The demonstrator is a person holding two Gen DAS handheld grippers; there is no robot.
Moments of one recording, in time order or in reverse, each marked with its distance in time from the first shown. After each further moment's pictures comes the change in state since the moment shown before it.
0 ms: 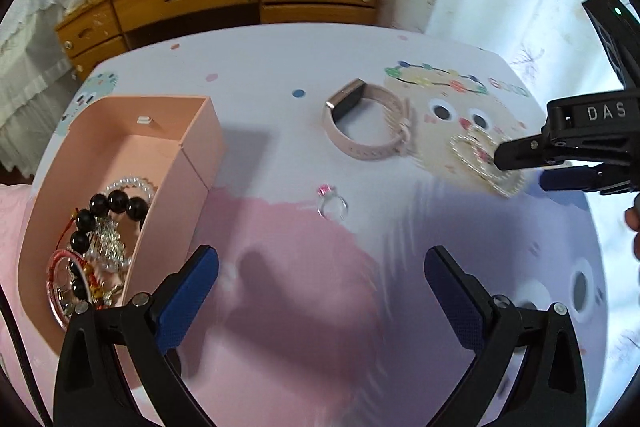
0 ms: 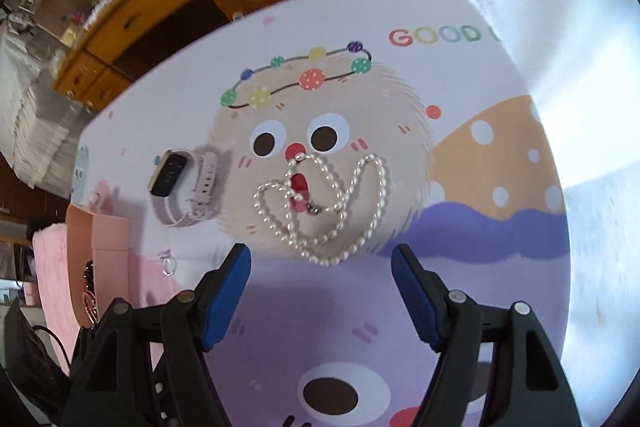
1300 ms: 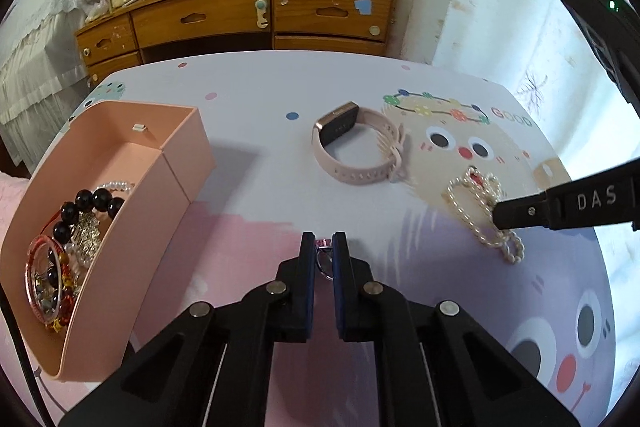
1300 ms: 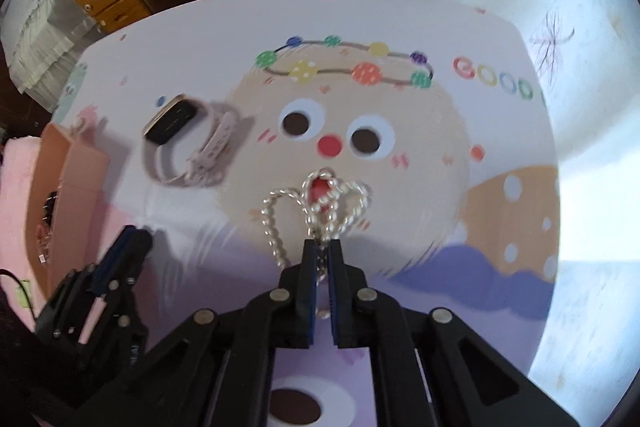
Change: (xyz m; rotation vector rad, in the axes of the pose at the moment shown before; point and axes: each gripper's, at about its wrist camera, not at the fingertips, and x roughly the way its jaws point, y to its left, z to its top) left arm 0.002 -0.012 -0.012 -0.047 -0.126 0.010; right arm -0.002 0.026 -0.027 -0.274 0.005 -0.049
